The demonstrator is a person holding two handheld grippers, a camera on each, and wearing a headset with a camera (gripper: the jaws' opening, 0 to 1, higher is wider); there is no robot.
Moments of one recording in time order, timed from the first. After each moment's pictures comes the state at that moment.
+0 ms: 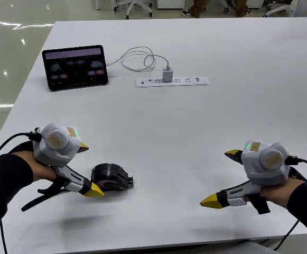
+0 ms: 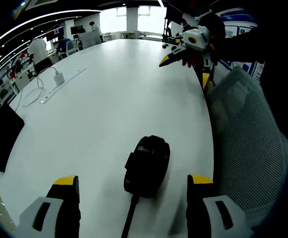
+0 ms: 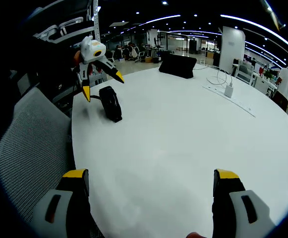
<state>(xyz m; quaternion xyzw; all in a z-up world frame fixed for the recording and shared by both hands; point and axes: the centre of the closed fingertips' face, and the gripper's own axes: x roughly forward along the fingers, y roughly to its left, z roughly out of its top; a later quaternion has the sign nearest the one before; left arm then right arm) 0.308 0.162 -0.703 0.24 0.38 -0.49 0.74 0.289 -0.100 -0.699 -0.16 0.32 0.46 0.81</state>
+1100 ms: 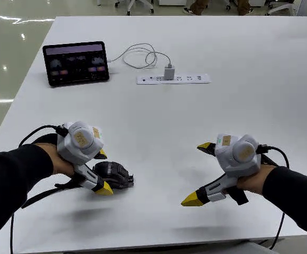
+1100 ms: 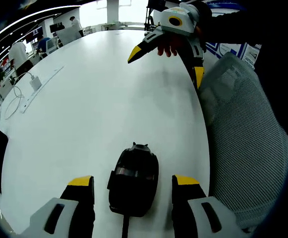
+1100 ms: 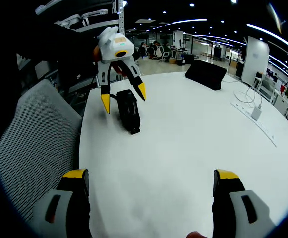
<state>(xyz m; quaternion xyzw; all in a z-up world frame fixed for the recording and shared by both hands) 0.299 0.132 -0.716 0.29 0.40 -0.54 0.69 0.295 -0.029 -0.697 -0.20 0.29 0.55 0.76</state>
